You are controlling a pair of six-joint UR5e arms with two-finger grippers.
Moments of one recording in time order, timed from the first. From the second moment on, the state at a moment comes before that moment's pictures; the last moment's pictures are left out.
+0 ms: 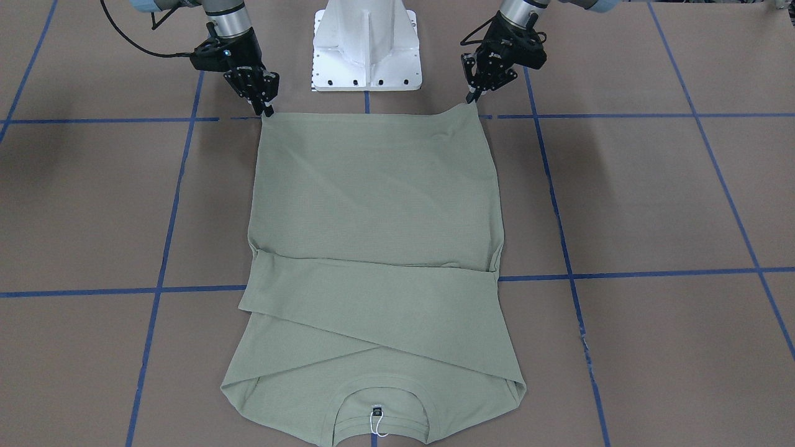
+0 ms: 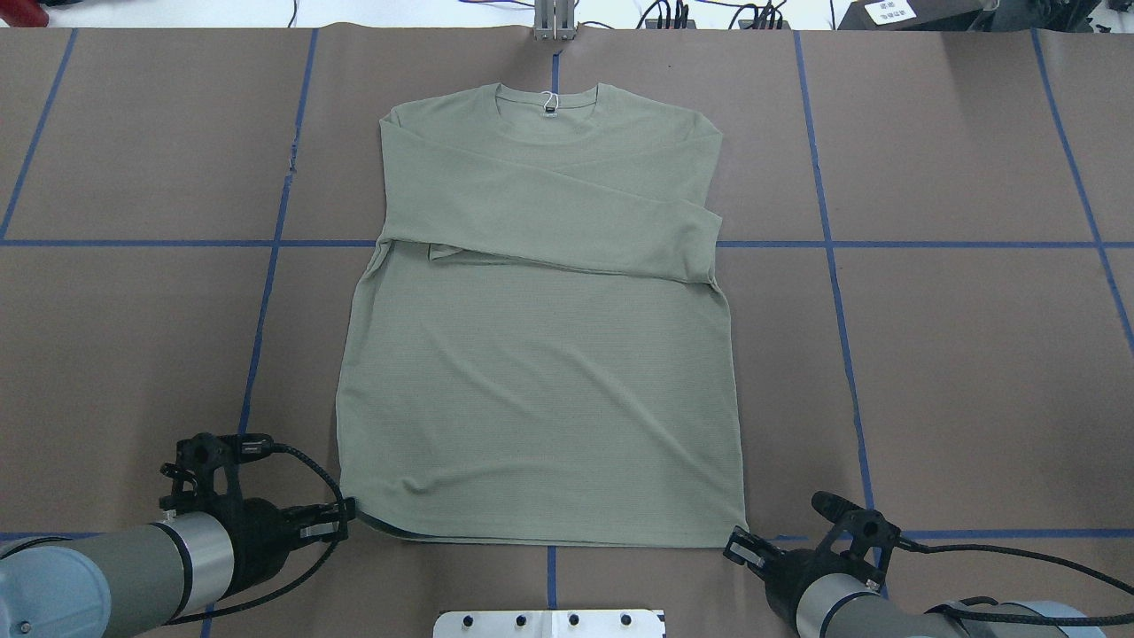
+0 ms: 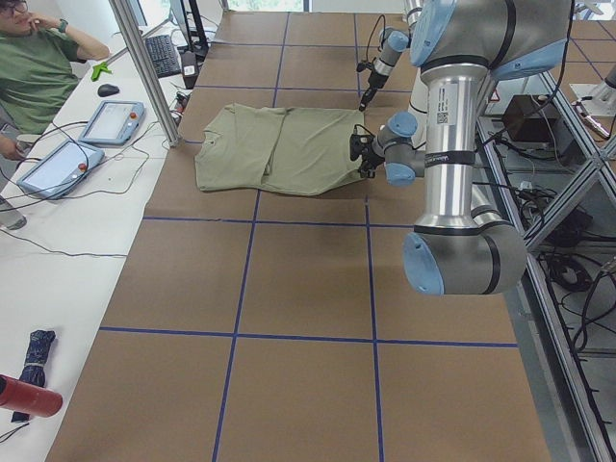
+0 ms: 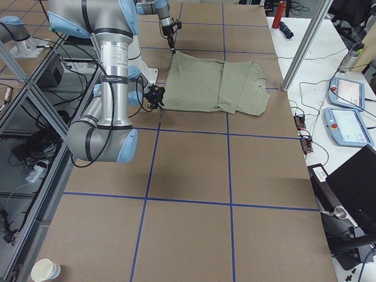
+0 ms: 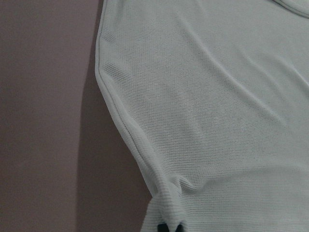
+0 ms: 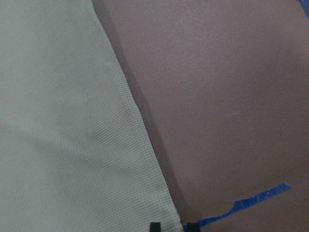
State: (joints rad) left arm -0.10 -1.51 -2.17 -2.20 -1.38 -1.54; right arm -0.07 -1.61 2.08 -1.14 1.13 2.07
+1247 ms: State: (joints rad) left arm -0.16 -1.55 -2.68 -1.70 -1.67 -1.51; right arm -0.08 -1.46 2.69 -1.94 1.31 2.04
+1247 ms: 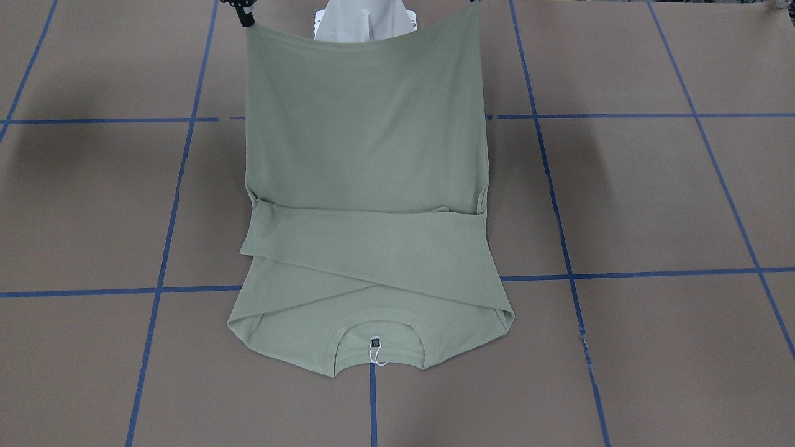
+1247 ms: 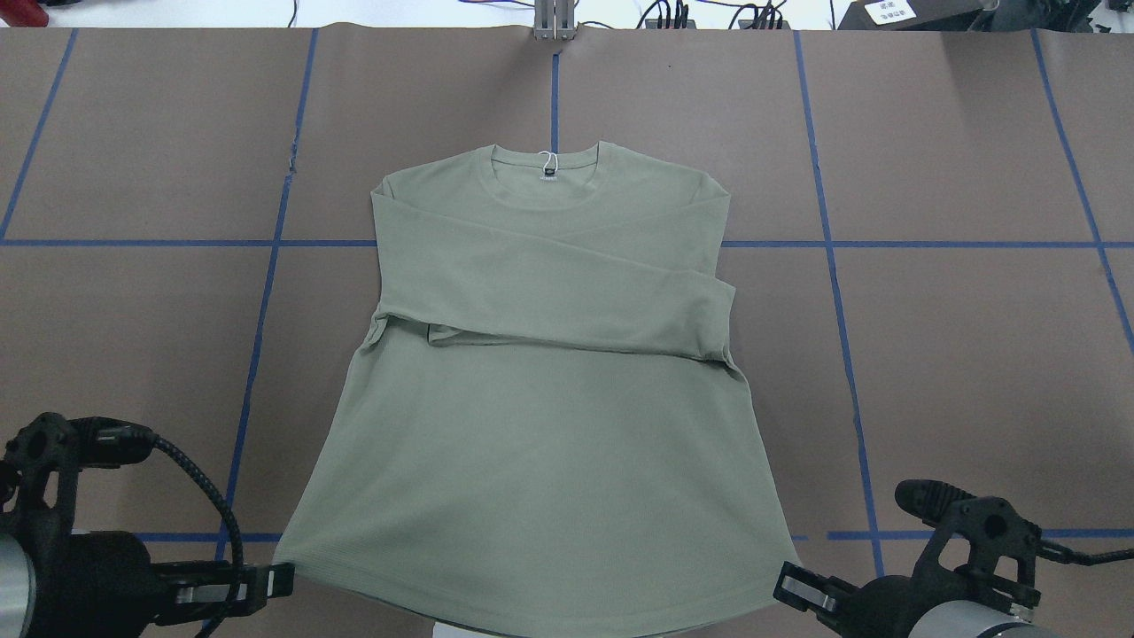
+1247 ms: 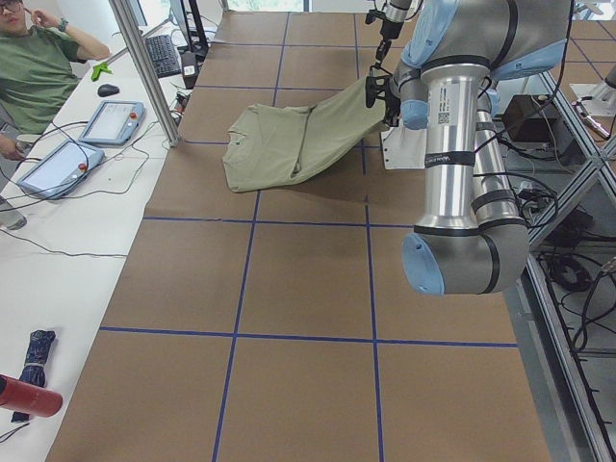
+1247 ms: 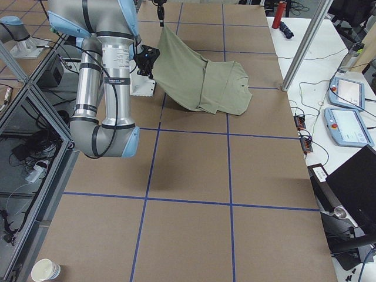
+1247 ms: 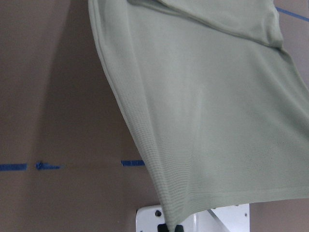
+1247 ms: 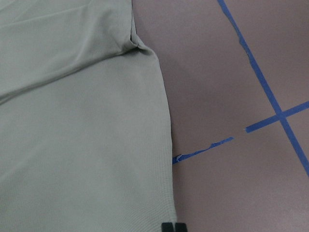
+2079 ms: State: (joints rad) left arm -0.61 -1.98 -2.14 -1.64 -1.73 -1.06; right arm 0.48 -1.12 2.34 -2.04 1.60 1.58
